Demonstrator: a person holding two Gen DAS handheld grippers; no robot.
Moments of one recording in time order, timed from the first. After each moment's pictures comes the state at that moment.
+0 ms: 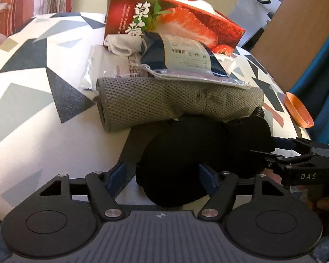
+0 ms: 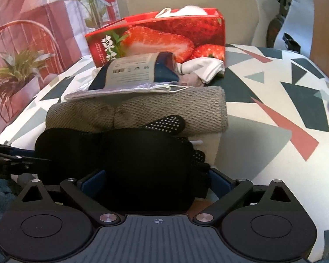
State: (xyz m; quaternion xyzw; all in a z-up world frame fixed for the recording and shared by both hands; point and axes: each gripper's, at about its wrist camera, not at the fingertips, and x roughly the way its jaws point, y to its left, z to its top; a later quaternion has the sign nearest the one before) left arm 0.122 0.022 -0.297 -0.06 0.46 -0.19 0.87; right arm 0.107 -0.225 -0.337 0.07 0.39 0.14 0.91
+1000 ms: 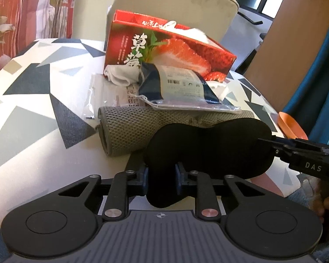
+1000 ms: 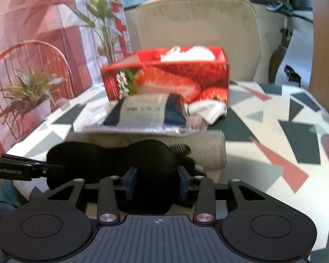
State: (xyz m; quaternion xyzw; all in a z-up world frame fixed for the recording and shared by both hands) left arm 0.110 0.031 -0.279 -0.07 0.38 -0.19 0.90; right arm 0.087 -0.229 -0.301 0.06 0.30 0.16 0.94
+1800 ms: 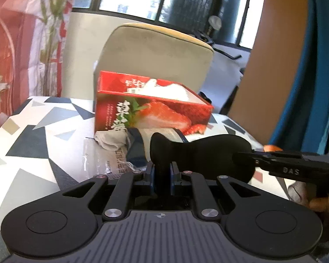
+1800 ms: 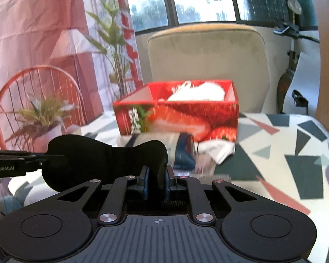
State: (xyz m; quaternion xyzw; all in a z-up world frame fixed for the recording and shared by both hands) left arm 0.098 0.032 -0.230 -0.06 0.25 -0.21 0.94; right arm 0.096 -0.230 -0.268 0.07 0.23 0.18 0.95
